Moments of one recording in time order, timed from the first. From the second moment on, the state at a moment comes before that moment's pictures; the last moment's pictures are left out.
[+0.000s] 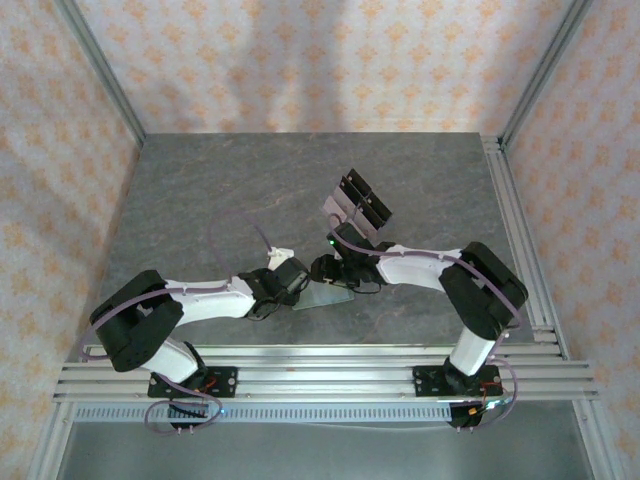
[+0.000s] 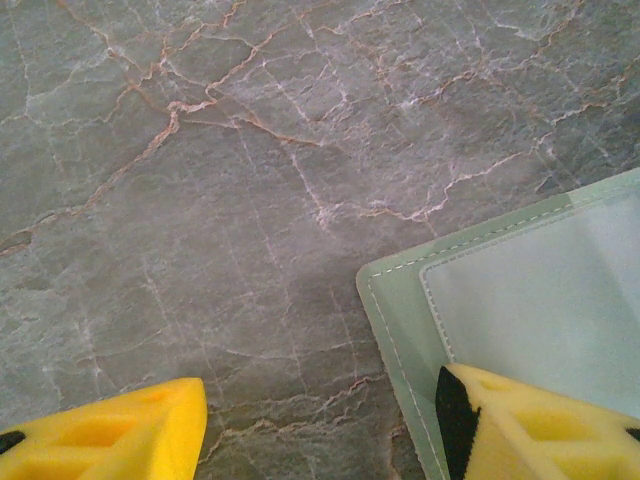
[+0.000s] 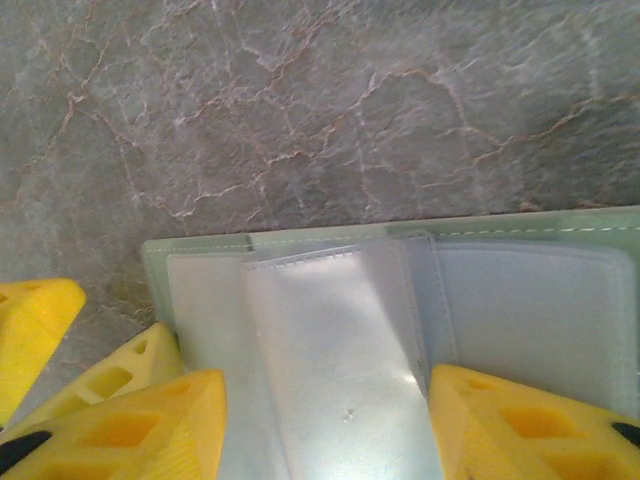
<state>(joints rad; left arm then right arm) -0.82 1.50 0.63 -0.25 -0.44 -0.64 0.78 1.71 0.91 -0.19 -0.25 0.86</state>
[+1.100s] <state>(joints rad) -0.74 1.04 0.53 -0.33 -0.53 -0.70 0.93 1.84 1.12 -0.20 -0.30 0.96</state>
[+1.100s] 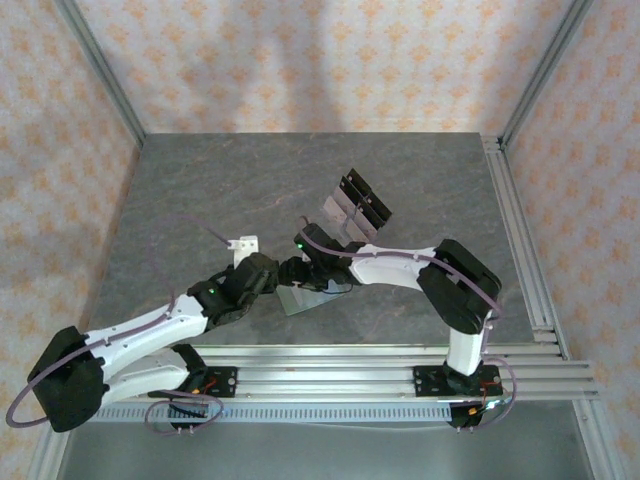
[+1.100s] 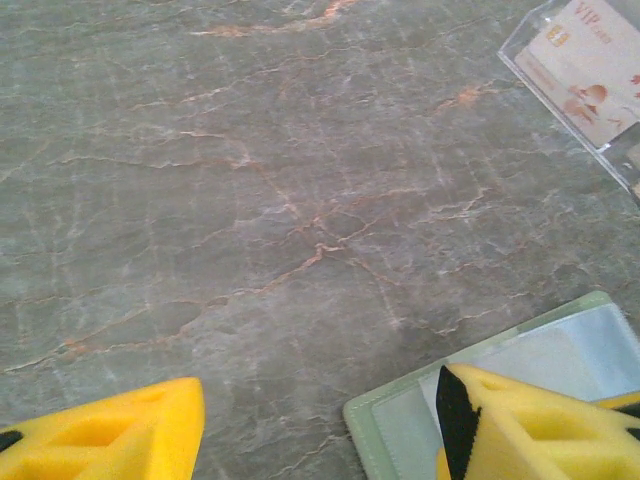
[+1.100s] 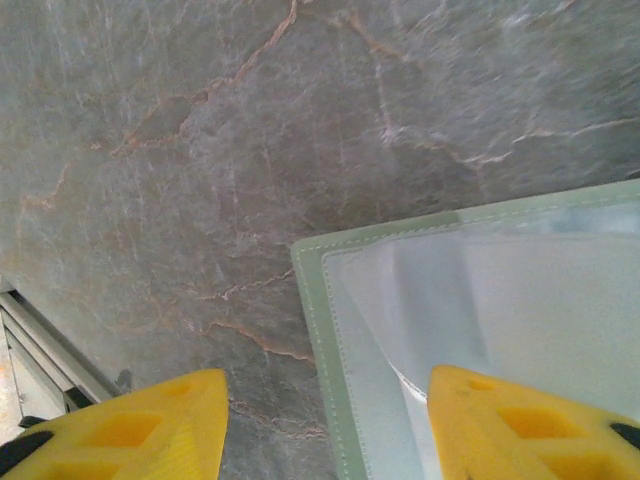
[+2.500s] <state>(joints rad) -0.70 1.06 0.50 -0.36 -0.49 -0.73 0.86 1.82 1.10 -0.42 -0.12 0.72</state>
